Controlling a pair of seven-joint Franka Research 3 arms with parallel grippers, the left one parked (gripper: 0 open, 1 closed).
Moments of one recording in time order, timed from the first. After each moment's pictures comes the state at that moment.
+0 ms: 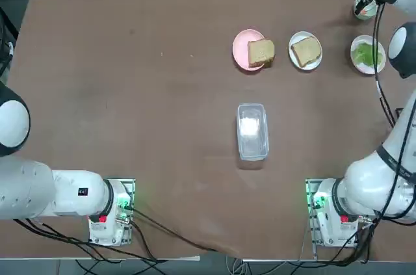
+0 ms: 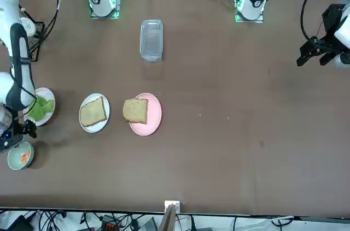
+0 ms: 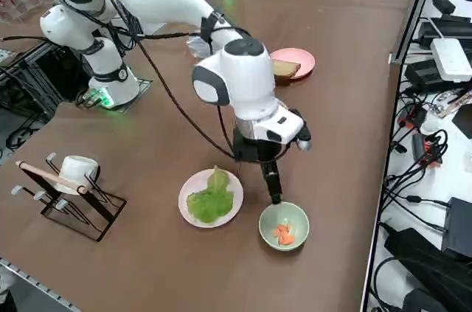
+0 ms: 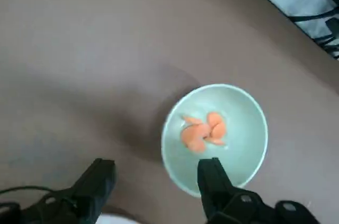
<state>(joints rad) -0.23 0.77 -0.12 -1.42 -0.06 2.46 -0.83</state>
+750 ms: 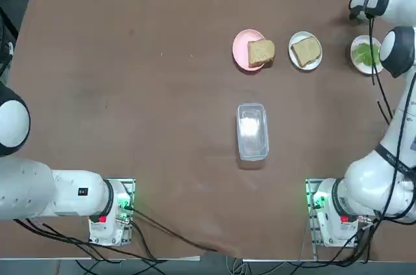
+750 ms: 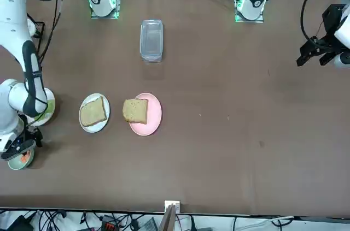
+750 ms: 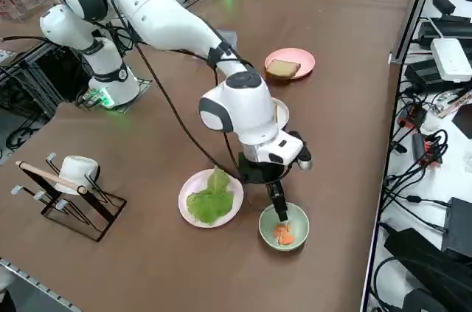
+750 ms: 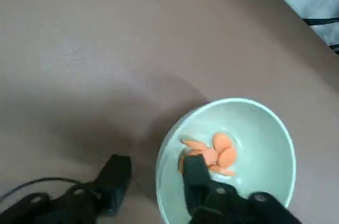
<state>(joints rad) -0.23 0.89 -0.12 -1.40 -0.06 2.63 -0.83</state>
